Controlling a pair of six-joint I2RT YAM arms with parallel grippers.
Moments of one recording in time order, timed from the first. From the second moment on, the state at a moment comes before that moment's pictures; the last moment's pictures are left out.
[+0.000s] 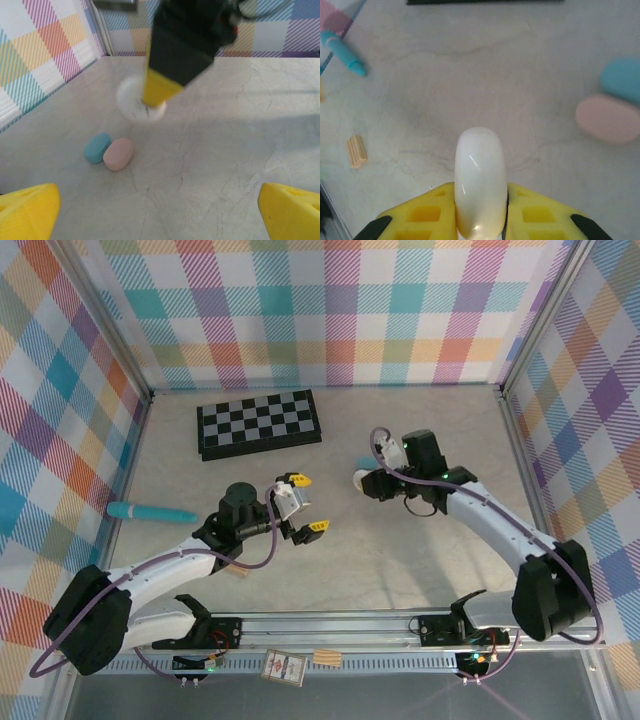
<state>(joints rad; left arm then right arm) -0.65 1.15 0.48 0.45 0.44 0.29 0.45 1.34 0.92 -0.38 -0.45 0.23</state>
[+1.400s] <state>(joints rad) -0.10 1.26 0.28 0.64 0.06 0.01 0.14 1.27 0.51 0.23 0.05 0.02</state>
